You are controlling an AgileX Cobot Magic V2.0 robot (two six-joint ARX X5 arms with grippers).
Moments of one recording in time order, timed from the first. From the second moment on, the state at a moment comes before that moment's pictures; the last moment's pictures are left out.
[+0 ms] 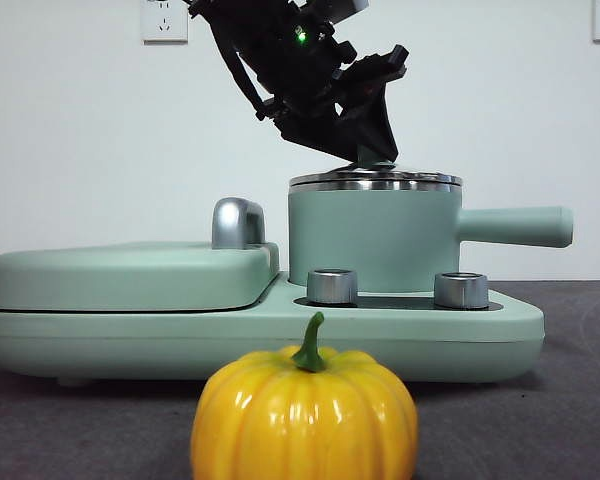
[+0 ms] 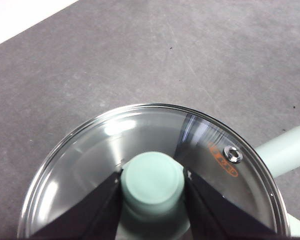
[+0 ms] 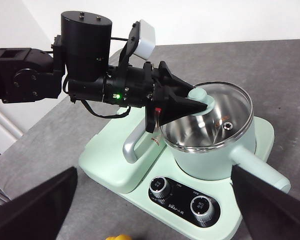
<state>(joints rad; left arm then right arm) -0.72 1.80 1.43 -0.14 0.13 0.14 0.03 0.55 0.96 -0.78 -0.71 0.17</state>
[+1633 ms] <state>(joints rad) -0.46 1.42 1.47 -0.48 0.13 0.14 0.61 0.95 0.96 -0.76 -0.39 0.35</state>
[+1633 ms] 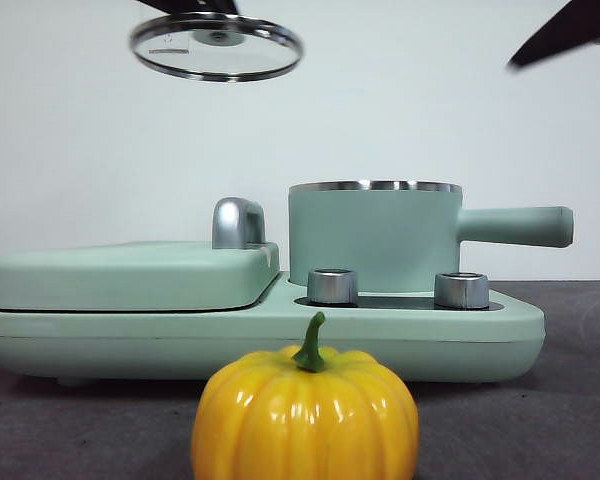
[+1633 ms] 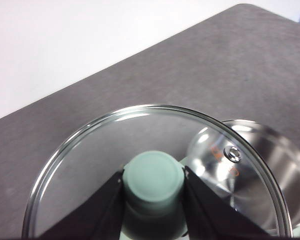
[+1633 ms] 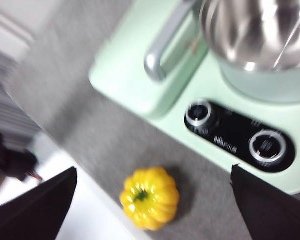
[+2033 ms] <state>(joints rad) -0.38 1.38 1.47 -0.49 0.13 0.14 0.92 1.32 1.02 -0.76 -0.23 0.40</state>
